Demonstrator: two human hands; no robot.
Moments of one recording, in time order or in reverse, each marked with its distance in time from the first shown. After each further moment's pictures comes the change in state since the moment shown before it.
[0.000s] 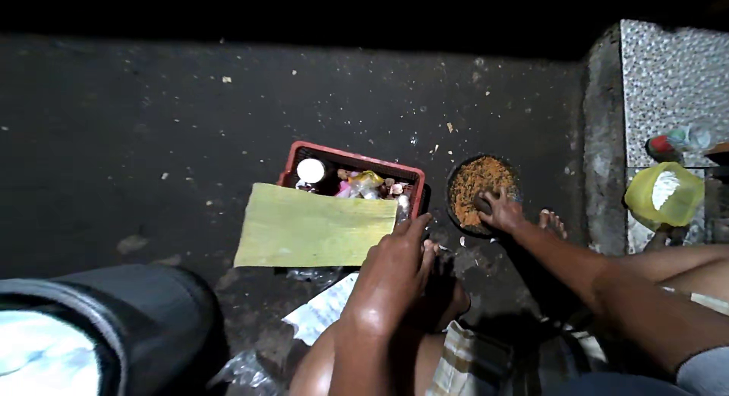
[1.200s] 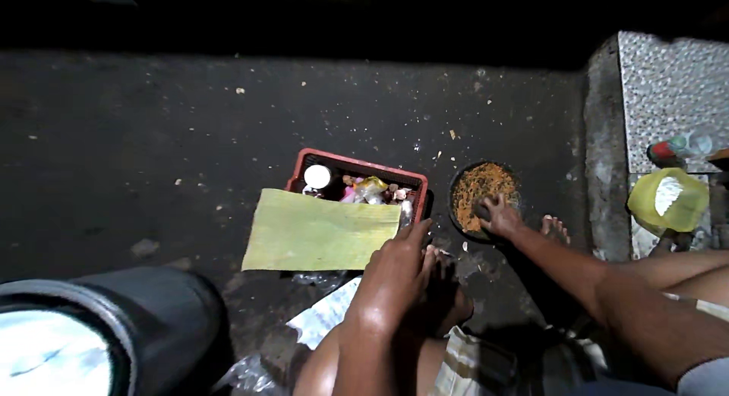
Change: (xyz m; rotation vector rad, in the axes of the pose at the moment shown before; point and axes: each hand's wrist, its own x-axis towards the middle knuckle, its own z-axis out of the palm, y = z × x) left_hand 0.001 0.003 -0.002 -0.007 -0.034 -0.038; right_hand -0.004 -0.012 -0.004 -0.028 -0.052 -0.007
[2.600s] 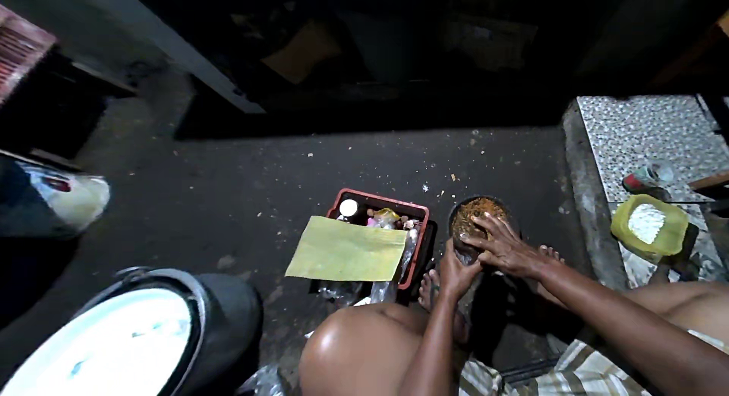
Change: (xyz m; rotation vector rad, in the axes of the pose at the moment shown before) left_hand 0.052 0.058 0.154 -0.695 0.379 -0.061; right_hand -0.137 0.028 -0.063 0.208 0.313 -0.886
